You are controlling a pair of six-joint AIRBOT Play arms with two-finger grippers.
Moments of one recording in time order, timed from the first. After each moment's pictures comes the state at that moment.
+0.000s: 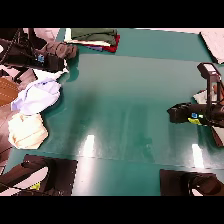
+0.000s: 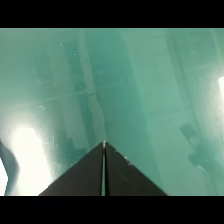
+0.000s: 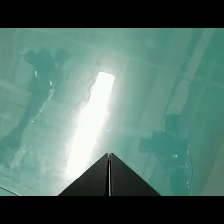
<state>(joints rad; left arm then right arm) -0.07 -1.05 1.40 1.27 -1.19 -1.43 0.52 -0.78 1.06 -1.49 1.23 1.91</state>
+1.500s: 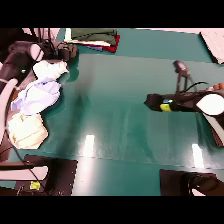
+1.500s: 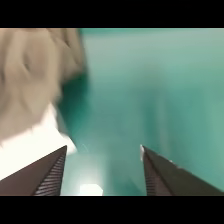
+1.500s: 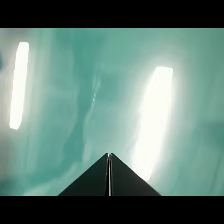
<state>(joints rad) -0.04 -1.44 1.42 1.64 -0.57 -1.57 0.52 -1.06 1.06 -1.23 0.98 1.99</state>
